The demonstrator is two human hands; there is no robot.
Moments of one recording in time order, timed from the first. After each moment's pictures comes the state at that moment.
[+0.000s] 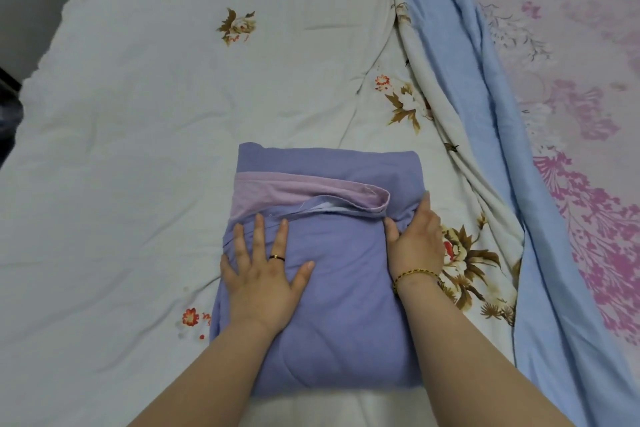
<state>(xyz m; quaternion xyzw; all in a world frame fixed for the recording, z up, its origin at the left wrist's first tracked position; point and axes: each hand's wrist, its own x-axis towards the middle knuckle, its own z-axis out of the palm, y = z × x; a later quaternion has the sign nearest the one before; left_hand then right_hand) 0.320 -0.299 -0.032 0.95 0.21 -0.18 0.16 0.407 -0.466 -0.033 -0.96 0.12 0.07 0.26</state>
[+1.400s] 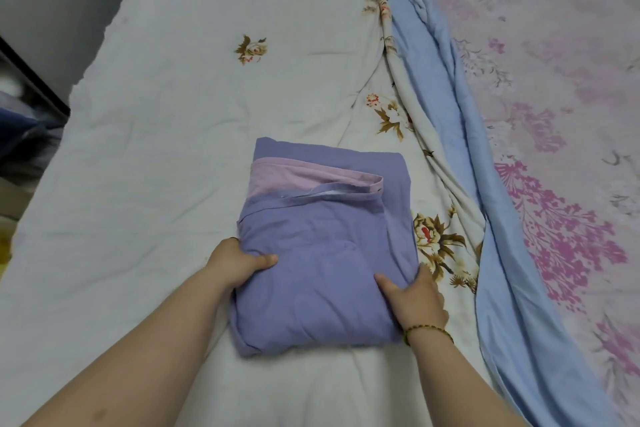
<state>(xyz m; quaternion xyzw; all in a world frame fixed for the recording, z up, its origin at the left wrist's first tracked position) 0.285 -0.251 0.019 0.72 0.38 -0.19 0.55 0.301 -0.494 0.003 -0.91 0.25 0.21 0.26</state>
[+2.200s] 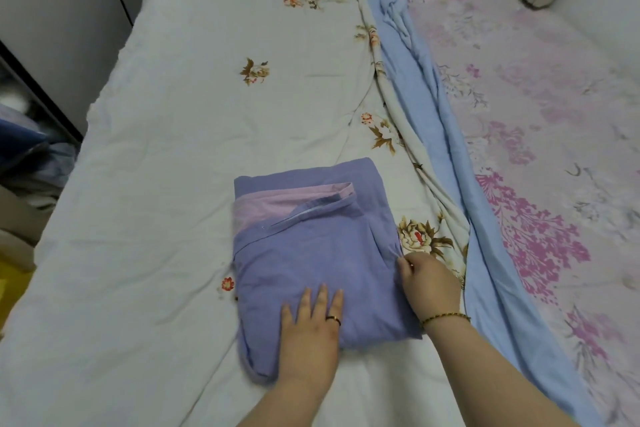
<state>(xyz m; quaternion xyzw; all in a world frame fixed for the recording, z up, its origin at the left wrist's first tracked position) 0.200 -0.338 0.024 0.97 -0.03 -0.16 0.18 0.296 -0.484 0.064 -0.99 0.04 0.09 0.11</state>
